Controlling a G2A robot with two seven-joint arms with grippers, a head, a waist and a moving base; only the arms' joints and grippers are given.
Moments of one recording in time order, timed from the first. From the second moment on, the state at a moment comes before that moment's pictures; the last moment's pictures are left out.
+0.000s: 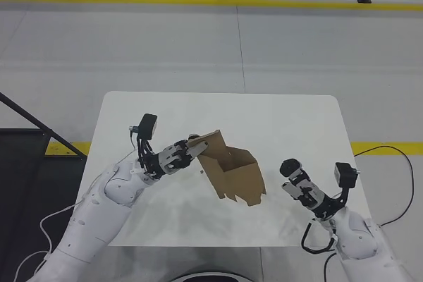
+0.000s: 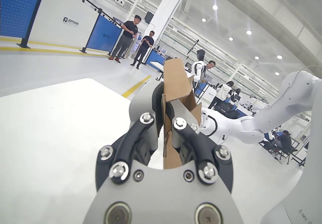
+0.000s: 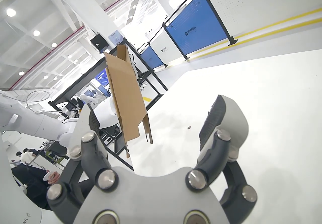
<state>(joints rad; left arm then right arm) 1.05 -1.12 -1.12 -1.44 0.23 -1.00 -0.21 -1.46 -1.04 1.42 -1.66 -0.24 -0.89 0.25</state>
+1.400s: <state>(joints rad) 0.97 -1.16 -1.04 -1.44 0.40 -1.01 -0.14 -1.50 -1.04 1.34 -1.98 -0.76 -0.74 0.32</state>
